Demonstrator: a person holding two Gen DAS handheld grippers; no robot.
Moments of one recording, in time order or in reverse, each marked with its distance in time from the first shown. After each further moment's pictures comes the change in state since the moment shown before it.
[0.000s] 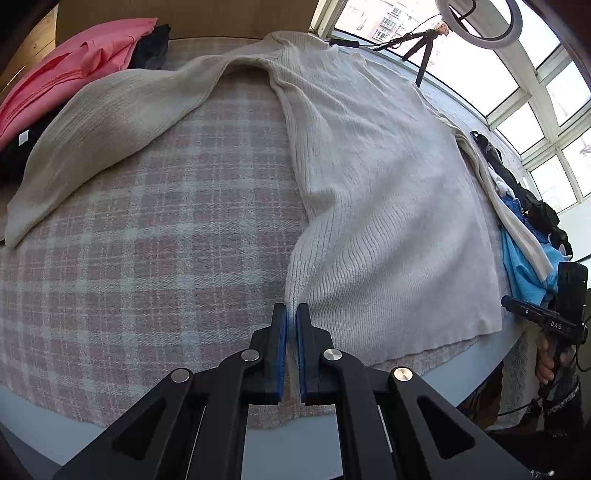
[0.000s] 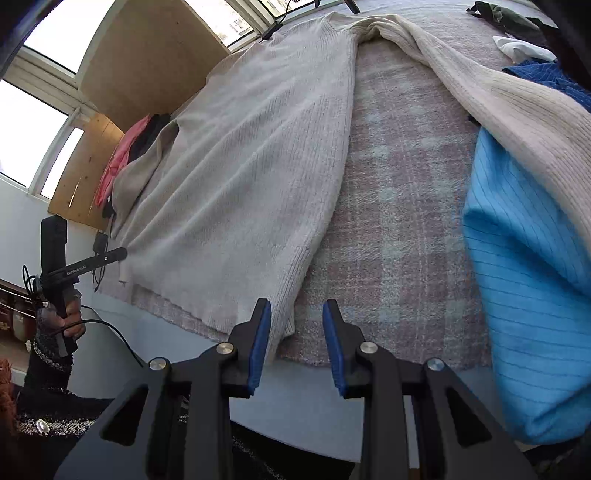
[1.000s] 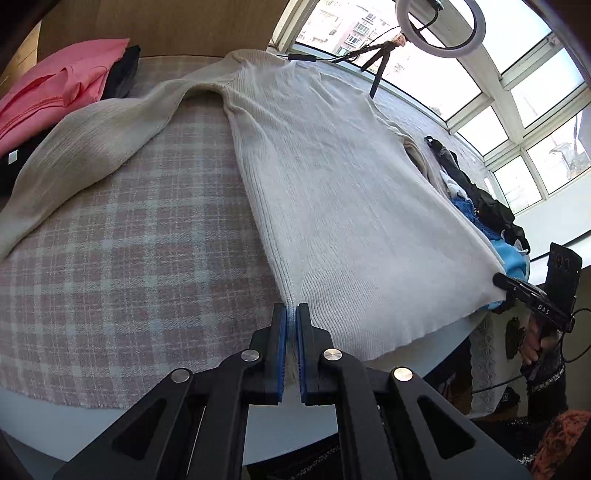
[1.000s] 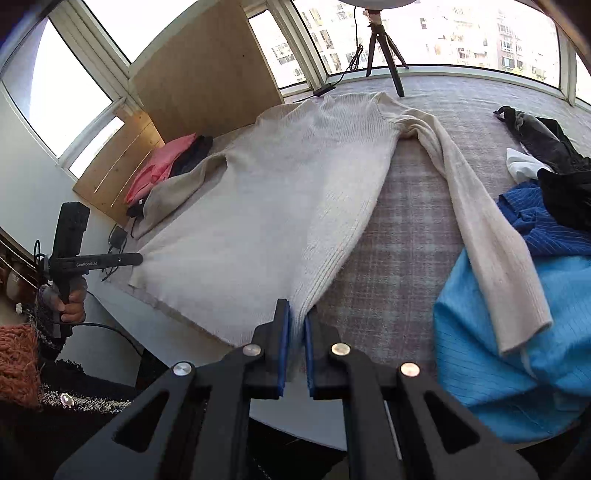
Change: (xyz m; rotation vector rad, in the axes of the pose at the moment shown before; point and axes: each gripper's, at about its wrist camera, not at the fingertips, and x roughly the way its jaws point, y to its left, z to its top) left arm -0.025 -0.052 0.012 0.038 -0.002 -0.148; right arm -0.091 0.035 0.009 -0.163 -0.145 -0.051
